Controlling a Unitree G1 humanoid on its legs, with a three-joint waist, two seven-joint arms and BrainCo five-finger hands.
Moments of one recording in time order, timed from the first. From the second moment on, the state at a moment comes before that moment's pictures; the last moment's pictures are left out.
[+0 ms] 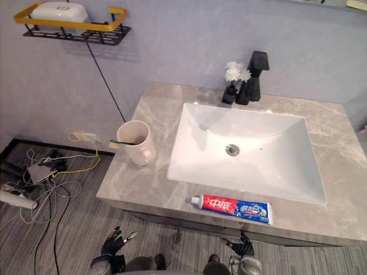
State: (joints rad) left arm 0.15 0.06 0.05 0.87 -0.15 -0.16 0.09; right arm 0.11 -0.06 -0.20 0.93 0.08 -0.07 -0.10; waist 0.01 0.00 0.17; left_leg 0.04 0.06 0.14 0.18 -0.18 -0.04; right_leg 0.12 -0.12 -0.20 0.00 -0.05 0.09
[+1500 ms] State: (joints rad) left arm 0.18 0.15 0.35 0.82 -0.17 -0.14 0.14; right arm 0.10 -0.12 -0.36 1.04 0.19 -0.07 -0.09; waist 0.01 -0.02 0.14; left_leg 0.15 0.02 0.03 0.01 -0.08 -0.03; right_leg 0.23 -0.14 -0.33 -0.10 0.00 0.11
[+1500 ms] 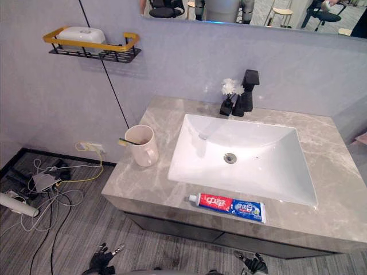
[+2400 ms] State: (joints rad) left arm -0.02 0.26 -0.28 -0.73 0.25 -0.31 0.19; right arm 0.15 -0.14 -0.31 1.03 0.19 -0.11 -0.04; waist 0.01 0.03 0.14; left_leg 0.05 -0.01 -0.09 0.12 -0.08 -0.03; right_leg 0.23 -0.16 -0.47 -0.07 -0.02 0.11
